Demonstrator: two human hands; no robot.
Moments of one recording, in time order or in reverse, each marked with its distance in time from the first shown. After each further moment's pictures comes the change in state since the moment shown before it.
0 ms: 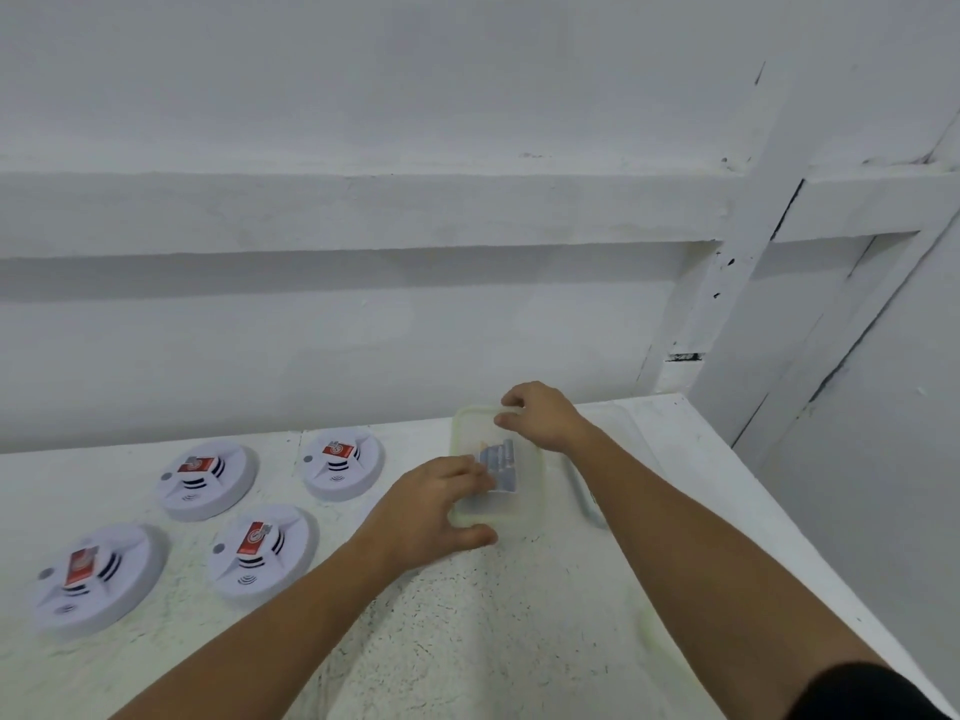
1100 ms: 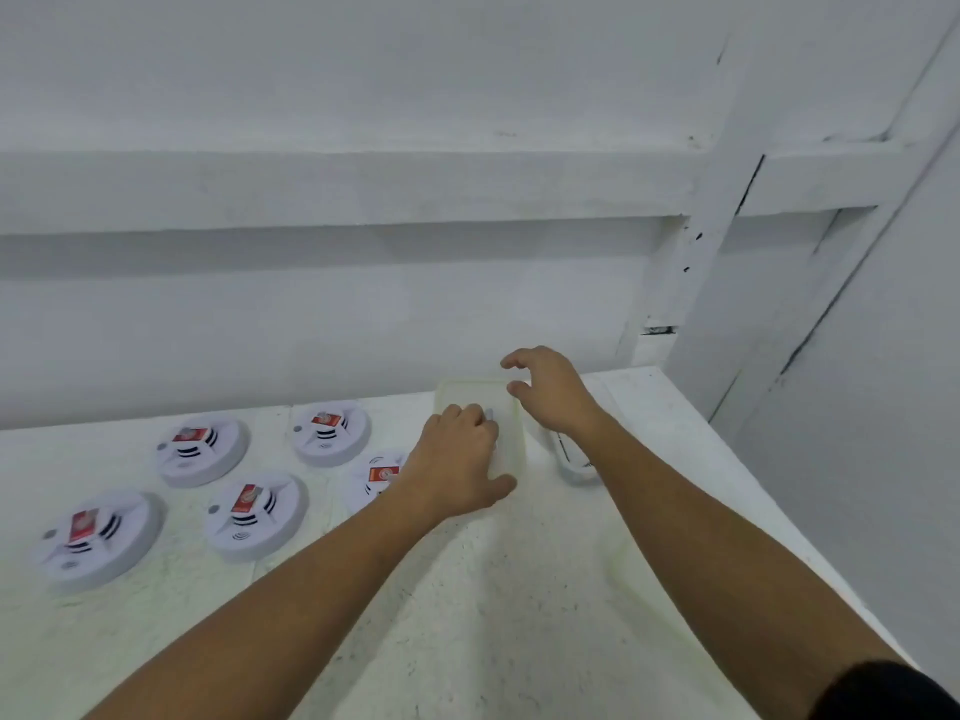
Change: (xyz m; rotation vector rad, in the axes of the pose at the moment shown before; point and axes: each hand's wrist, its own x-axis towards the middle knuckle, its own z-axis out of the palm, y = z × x) left_hand 0.023 0.056 0.005 0.365 -0.017 -0.057; right_hand -0.041 0.012 -0.012 -0.056 0.230 -0.140
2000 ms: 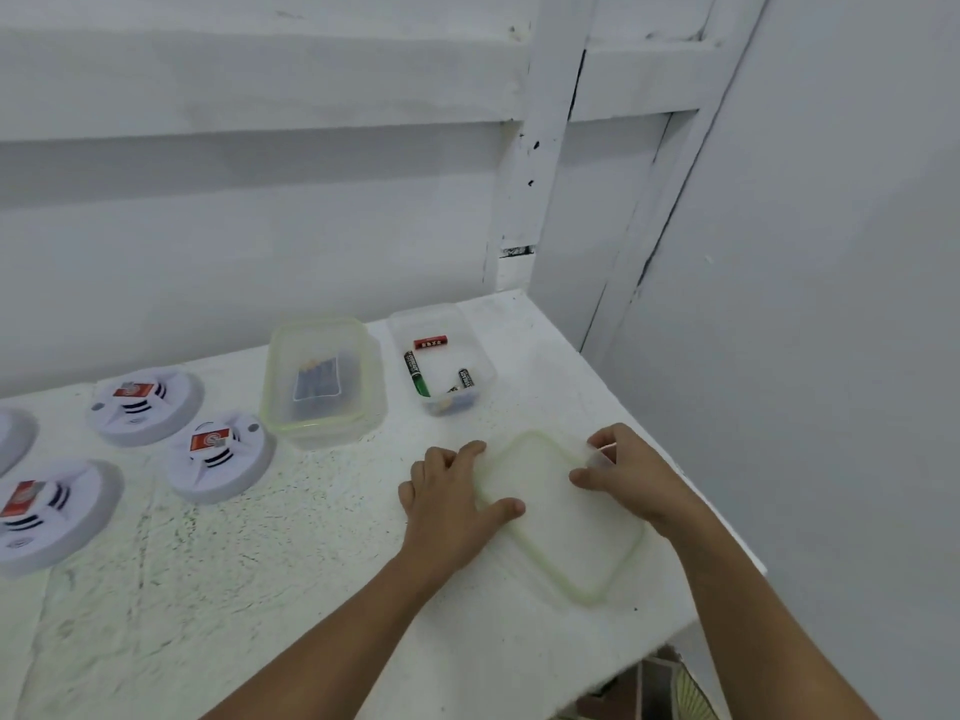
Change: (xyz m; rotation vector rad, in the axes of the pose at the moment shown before) left_hand -0.035 0.152 0.092 -0.563 -0.166 -0.271; right_hand -0.226 0.142 -0.067 0.382 -0.048 0.763
